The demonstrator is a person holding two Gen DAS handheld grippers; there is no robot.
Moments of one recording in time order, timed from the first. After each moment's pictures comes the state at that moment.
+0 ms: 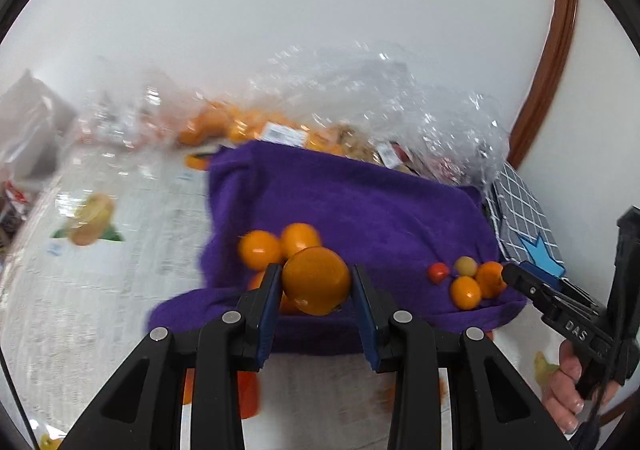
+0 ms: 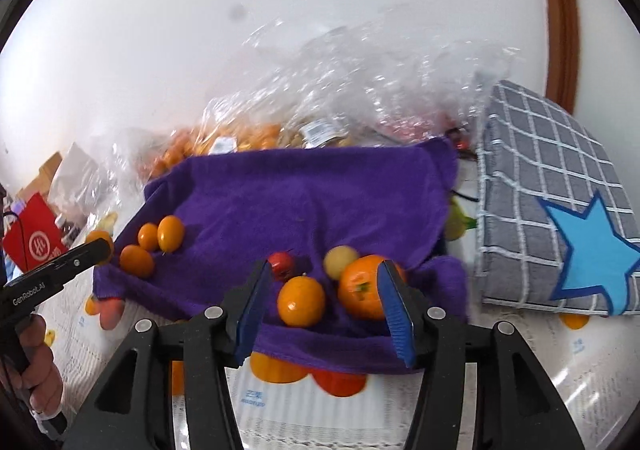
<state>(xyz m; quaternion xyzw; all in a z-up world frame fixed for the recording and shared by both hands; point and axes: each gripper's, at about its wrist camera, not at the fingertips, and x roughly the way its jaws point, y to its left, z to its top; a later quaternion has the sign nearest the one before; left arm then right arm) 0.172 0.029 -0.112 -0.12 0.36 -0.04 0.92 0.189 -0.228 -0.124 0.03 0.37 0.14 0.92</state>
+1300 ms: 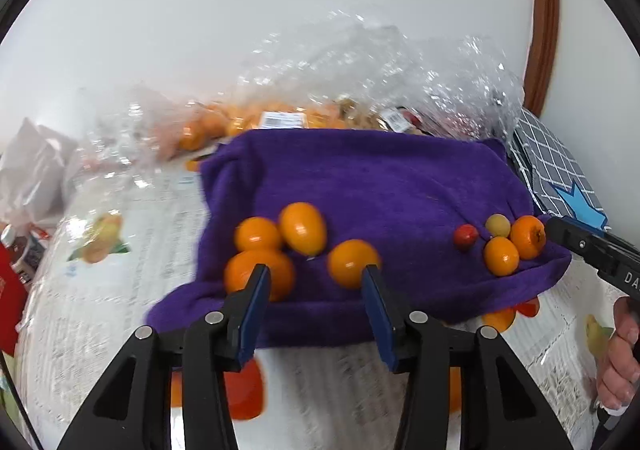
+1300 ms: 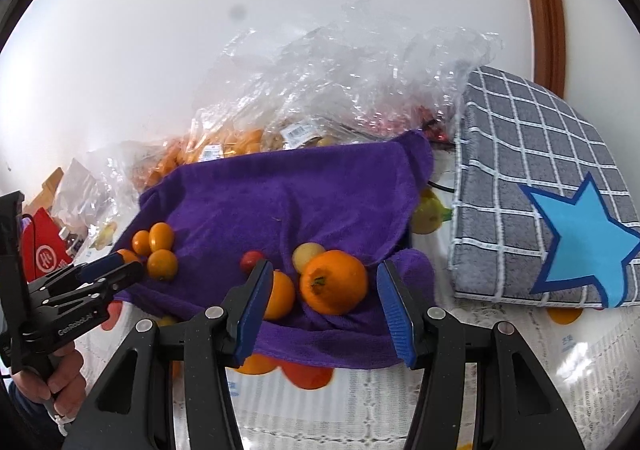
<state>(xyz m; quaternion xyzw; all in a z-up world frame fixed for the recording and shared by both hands) 0.163 0.003 -0.122 -0.01 0.36 0.00 0.93 0.193 -0.251 -0.129 0.06 0.37 0.15 0.91</state>
